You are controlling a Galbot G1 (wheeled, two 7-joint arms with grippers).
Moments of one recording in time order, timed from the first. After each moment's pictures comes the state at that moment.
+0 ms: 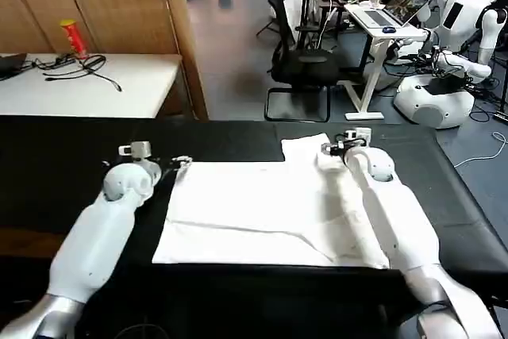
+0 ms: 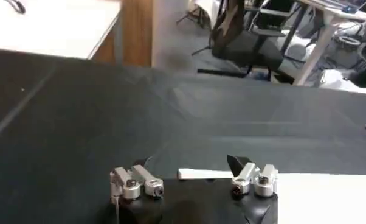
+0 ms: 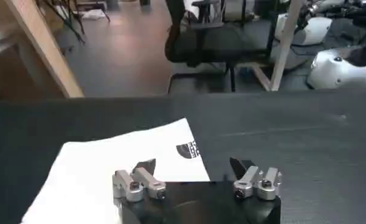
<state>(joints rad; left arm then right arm) 0.61 -1.09 -0.24 -1.31 -0.80 0.72 -0.12 -0.41 1.27 0.22 1.05 0.56 -0.64 0.14</state>
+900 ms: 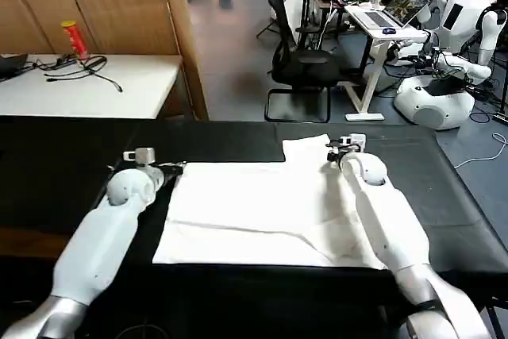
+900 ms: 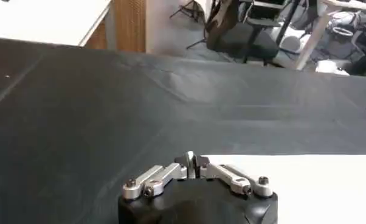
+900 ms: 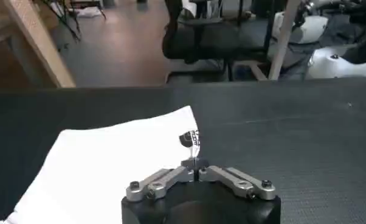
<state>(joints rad) 0.61 -1.09 -0.21 -1.30 -0.71 0.70 -0.06 -0.47 1.26 0.23 1.10 0.54 -0.55 0.12</state>
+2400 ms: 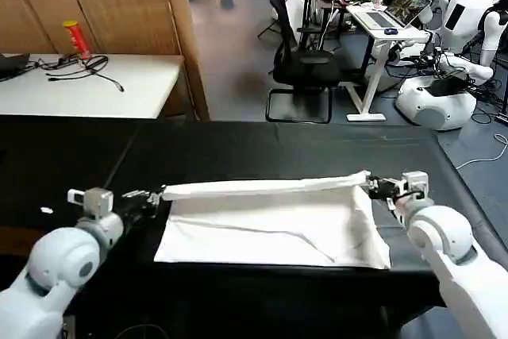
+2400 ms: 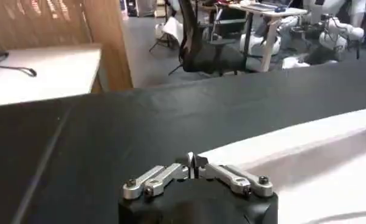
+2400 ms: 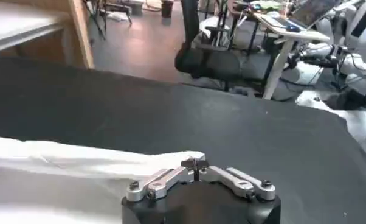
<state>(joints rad) 1.31 -0.78 -0.57 -2.15 -0.80 0.74 -0.15 -1.17 0.82 0.43 2.01 0.76 -0.74 0.27</state>
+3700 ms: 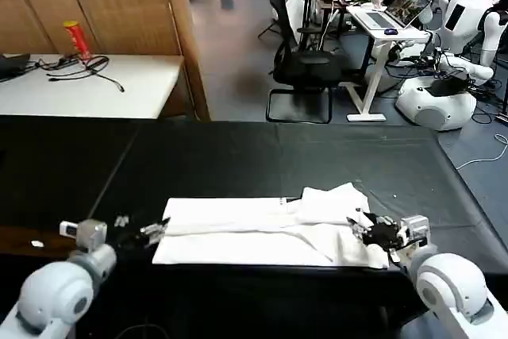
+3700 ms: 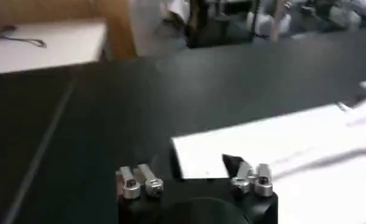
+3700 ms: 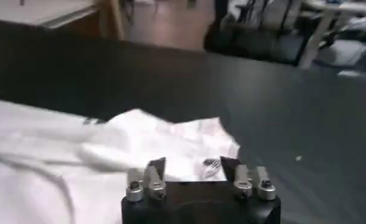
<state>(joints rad) 1.33 -0.91 -0.61 -2.14 -0.77 0.74 -0.17 -1.23 0.95 0.50 2.03 0.64 -0.64 0.18</state>
